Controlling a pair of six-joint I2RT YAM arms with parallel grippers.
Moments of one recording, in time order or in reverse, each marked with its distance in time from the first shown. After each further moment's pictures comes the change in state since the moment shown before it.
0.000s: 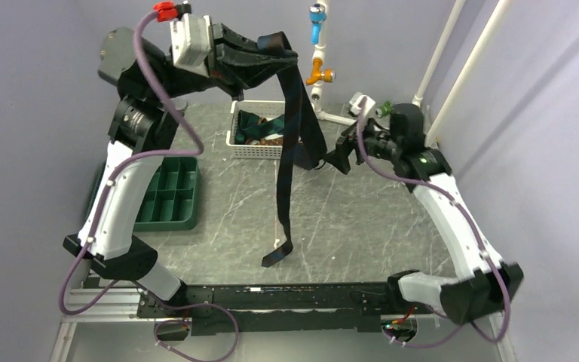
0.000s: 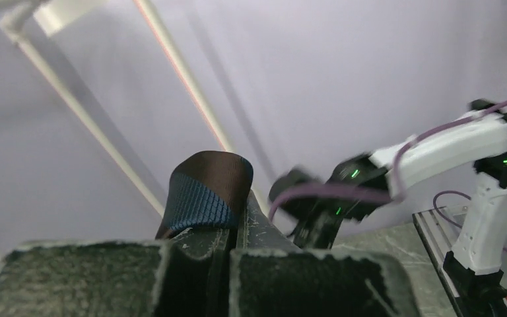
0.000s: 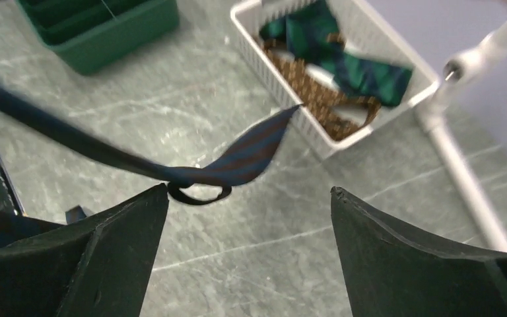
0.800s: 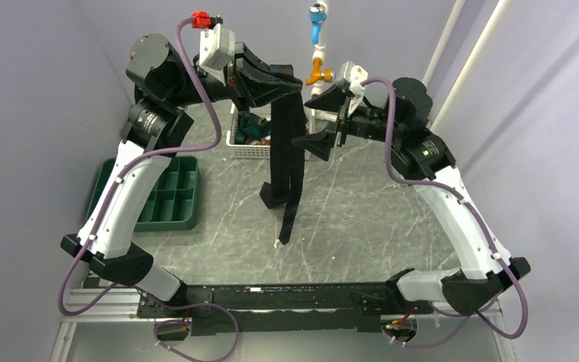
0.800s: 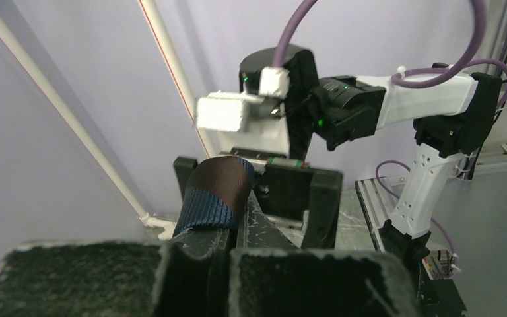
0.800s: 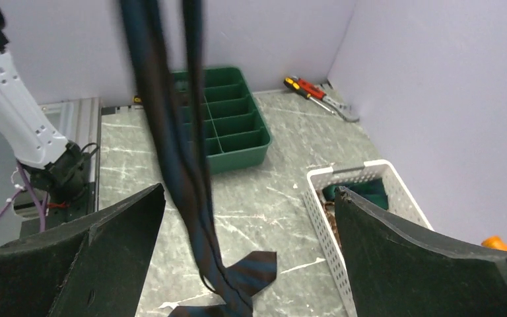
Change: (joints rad) left arm 0.031 -0.042 -0.209 -0.029 0.047 -0.095; right arm 0.209 0.031 0.325 0.147 -0.162 0.179
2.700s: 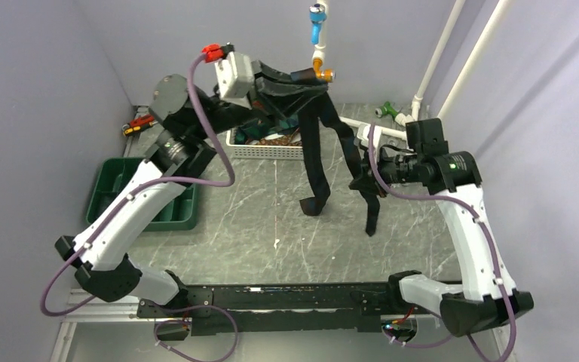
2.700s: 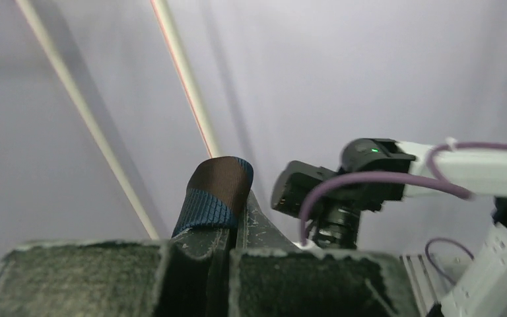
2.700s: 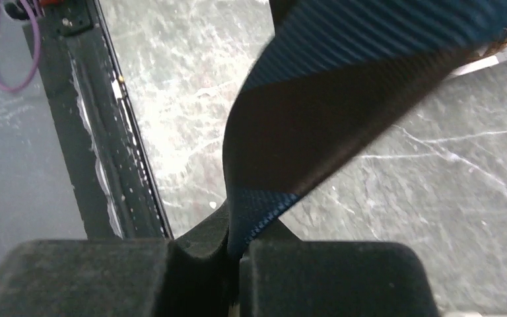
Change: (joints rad) left arm -0.188 -0.130 -0.269 0.284 -0.337 0.068; right arm -0.292 -0.121 -0.169 -0.813 -0.059 -0.539
